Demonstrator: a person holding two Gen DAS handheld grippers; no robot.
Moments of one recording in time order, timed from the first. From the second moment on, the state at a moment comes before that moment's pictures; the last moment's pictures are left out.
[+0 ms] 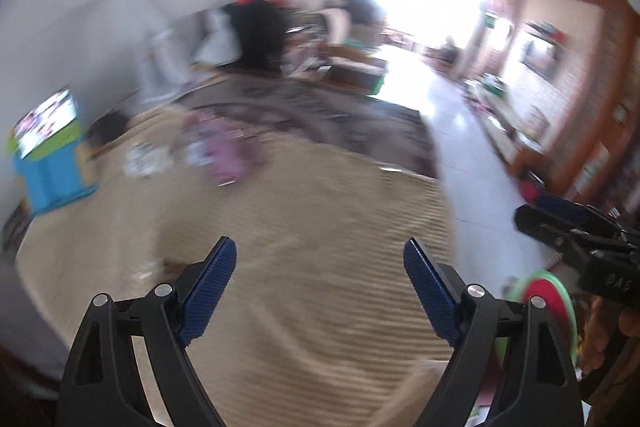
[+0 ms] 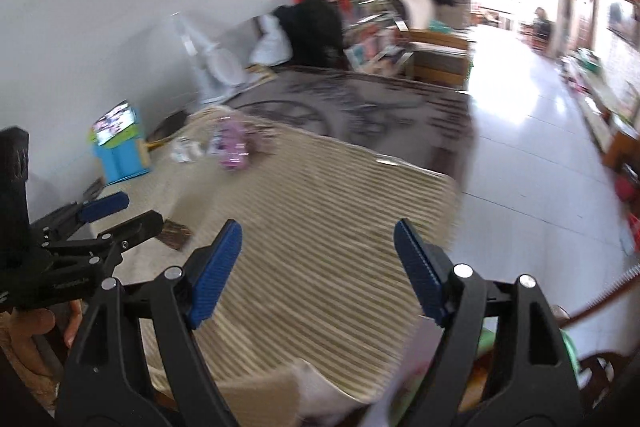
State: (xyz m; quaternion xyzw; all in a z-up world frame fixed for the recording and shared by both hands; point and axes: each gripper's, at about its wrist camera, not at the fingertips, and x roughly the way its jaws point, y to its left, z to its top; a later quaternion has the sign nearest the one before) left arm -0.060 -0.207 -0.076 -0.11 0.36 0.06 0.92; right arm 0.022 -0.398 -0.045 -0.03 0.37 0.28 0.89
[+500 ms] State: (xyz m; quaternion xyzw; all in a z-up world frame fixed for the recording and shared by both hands) left arm -0.038 -0.091 -0.183 0.05 0.51 0.00 0.86; right arm 0.059 -0.246 -0.074 -0.07 0.42 0.34 0.84
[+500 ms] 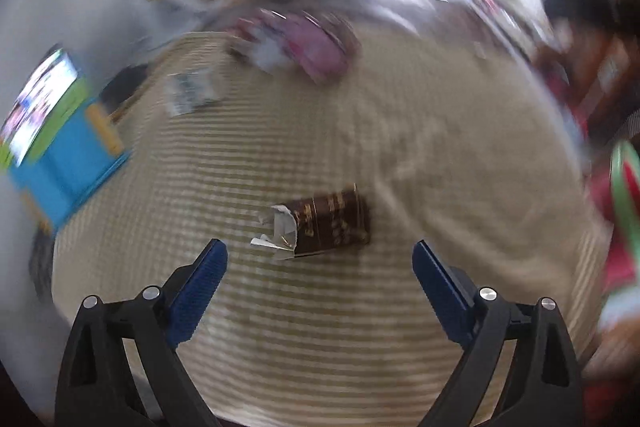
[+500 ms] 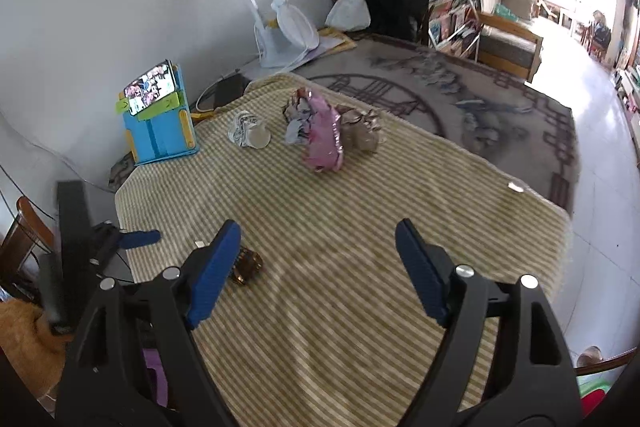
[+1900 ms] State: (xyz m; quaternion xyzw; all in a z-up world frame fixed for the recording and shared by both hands) left arm 0.016 0.004 -0.186 -0.10 0.49 -0.08 0.86; right arm 0.221 -0.113 -0.179 -0.06 0.53 0.26 0.80
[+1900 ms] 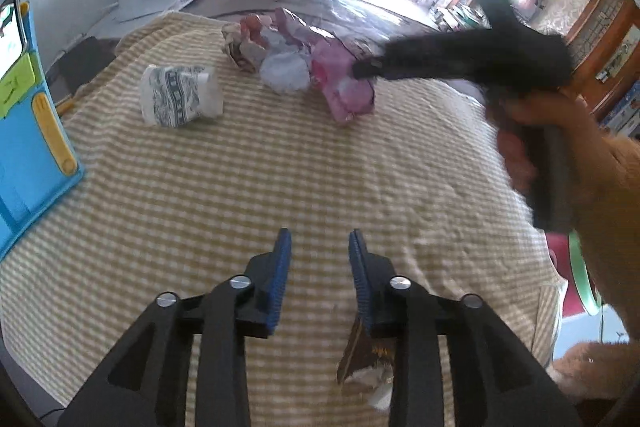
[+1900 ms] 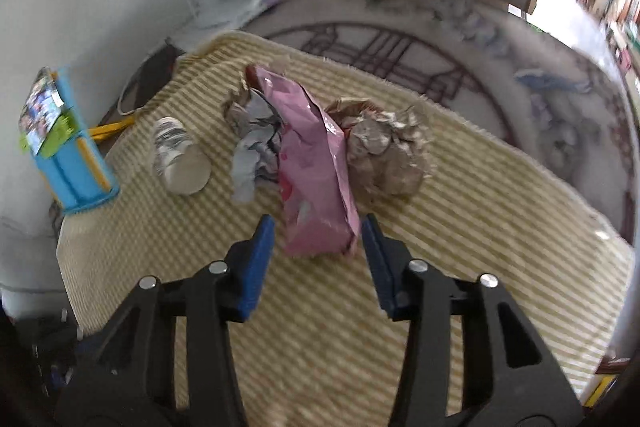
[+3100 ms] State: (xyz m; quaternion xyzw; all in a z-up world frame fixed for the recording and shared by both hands) left arm 0.004 -0.024 -0.166 -0.11 0.48 -0.10 0.87; right arm 0.101 -0.218 -0.097 0.03 0.46 0.27 0.85
